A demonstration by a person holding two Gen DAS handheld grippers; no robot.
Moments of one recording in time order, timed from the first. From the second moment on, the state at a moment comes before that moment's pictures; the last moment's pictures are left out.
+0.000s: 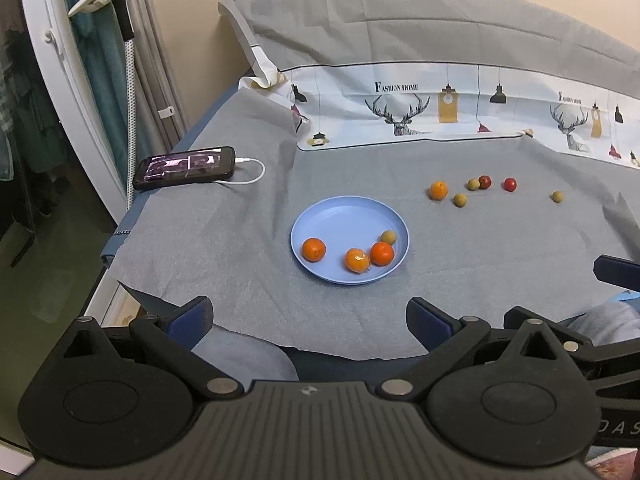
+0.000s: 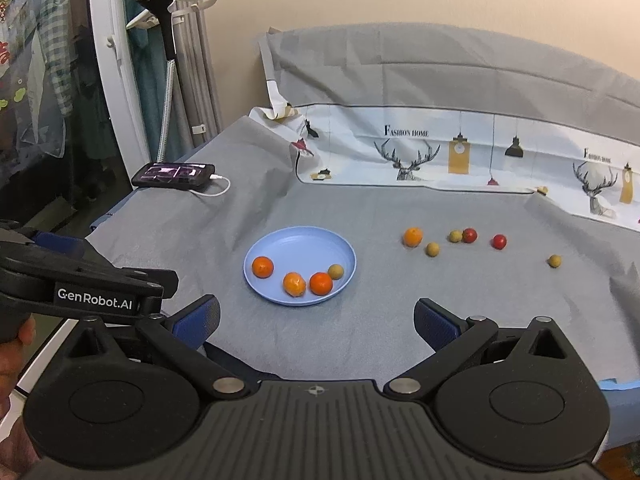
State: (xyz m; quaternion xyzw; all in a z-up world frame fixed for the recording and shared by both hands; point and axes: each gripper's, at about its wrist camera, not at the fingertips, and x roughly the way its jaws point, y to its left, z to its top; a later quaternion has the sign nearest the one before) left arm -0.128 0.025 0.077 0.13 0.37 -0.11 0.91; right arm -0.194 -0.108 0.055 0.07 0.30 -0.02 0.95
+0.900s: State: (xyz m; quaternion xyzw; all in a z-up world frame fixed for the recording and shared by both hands) left arm 0.100 -0.269 -0.080 0.12 0.45 -0.20 0.86; right arm -0.037 -0.457 -0.101 0.14 0.31 -0.31 0.89
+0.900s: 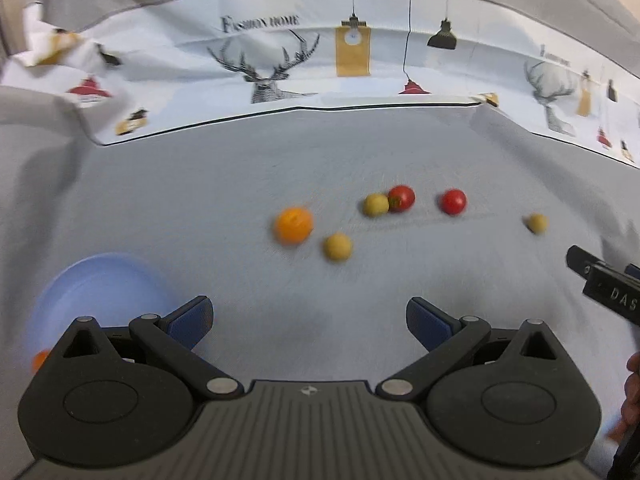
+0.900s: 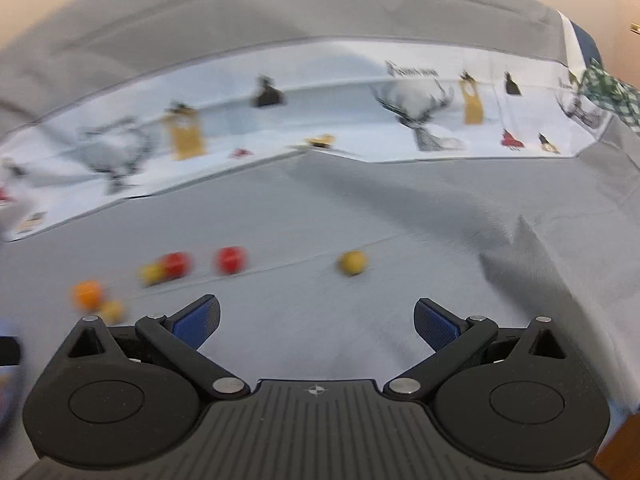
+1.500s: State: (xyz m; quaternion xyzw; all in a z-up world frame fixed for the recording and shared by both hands) left arm 0.185 -0.321 -0.161 0.07 0.51 -0.16 0.84; right arm 0.034 -0.533 -0.192 0.11 0.34 -0.32 0.88
